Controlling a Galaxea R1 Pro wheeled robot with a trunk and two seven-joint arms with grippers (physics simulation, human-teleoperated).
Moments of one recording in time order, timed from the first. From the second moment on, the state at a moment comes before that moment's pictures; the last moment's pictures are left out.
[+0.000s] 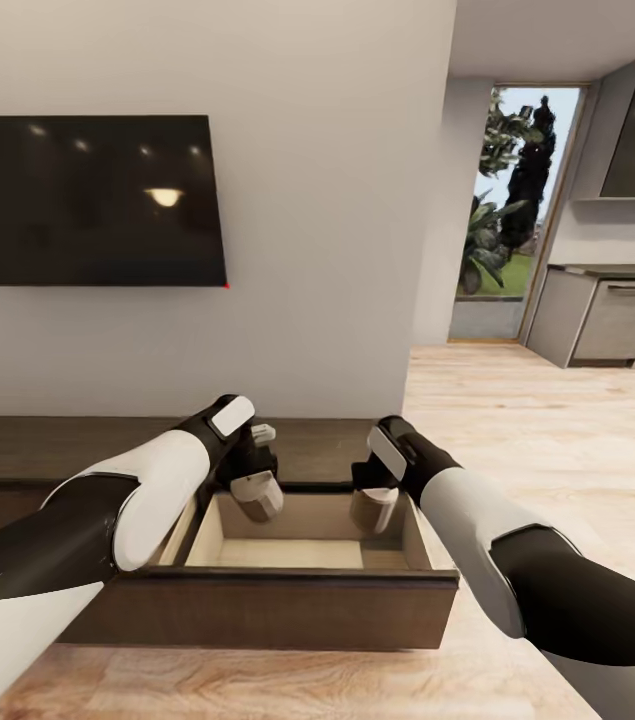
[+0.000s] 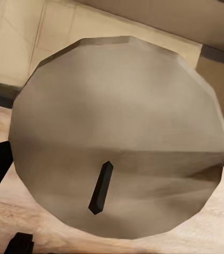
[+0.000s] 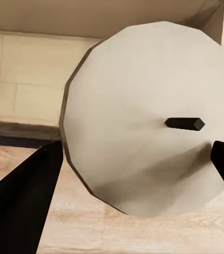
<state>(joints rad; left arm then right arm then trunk) -1.33 -0.17 -0.01 -0.08 0.69 0.87 0.65 -1.16 0.17 0.23 -0.31 -0.41 0.96 -0.28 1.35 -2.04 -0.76</state>
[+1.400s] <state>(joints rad) -1.33 -0.17 -0.01 -0.04 0.69 0.86 0.62 -1.15 0.17 0.23 -0.29 -0.41 0.86 -0.27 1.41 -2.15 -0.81</state>
